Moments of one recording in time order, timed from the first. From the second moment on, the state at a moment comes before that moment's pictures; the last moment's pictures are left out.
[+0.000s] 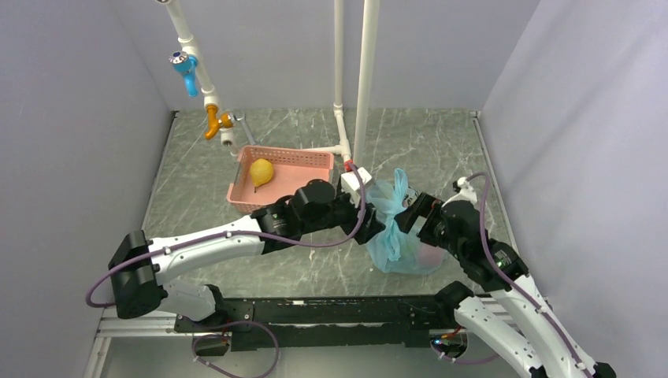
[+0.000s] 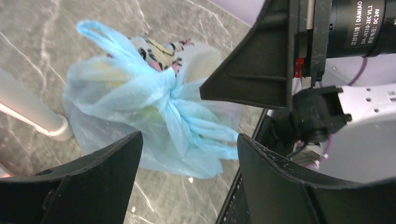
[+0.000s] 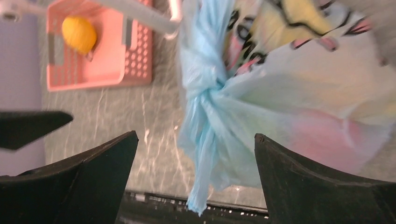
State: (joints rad) left arm -1.09 1.34 1.04 0.03 0.07 -0.27; right arm 0.55 0.54 0.72 -0.78 0.14 0.81
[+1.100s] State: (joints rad) left arm -1.16 1.77 1.44 -0.21 -0.17 -0.11; right arm -0.05 0.68 0.67 -0.69 -0.43 0.56
